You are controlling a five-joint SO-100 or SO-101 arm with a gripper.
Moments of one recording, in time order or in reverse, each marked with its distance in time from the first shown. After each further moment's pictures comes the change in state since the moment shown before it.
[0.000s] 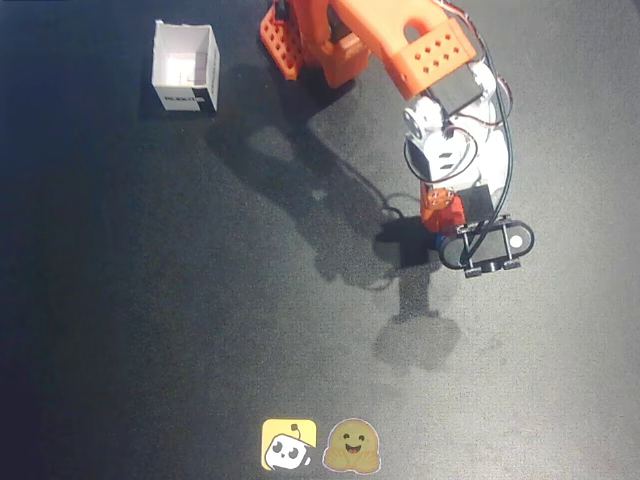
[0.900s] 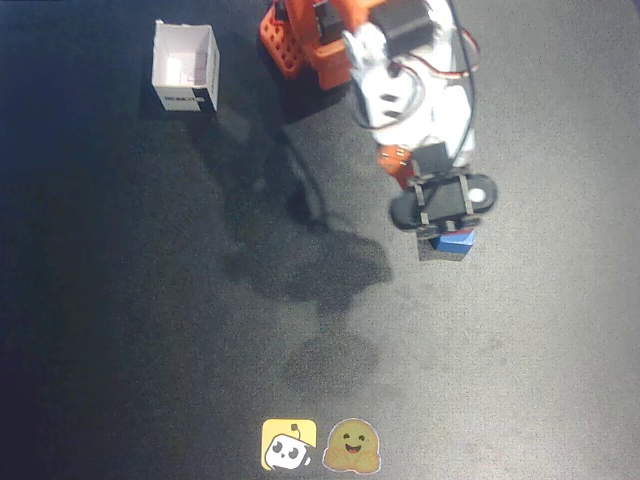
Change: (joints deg) arm 12.0 14.8 -16.1 25.8 -12.3
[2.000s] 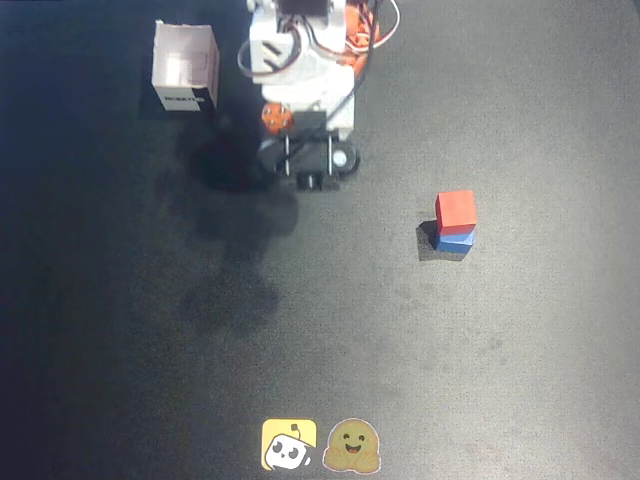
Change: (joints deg) arm 27.5 35.0 36.2 -4.0 -17.3
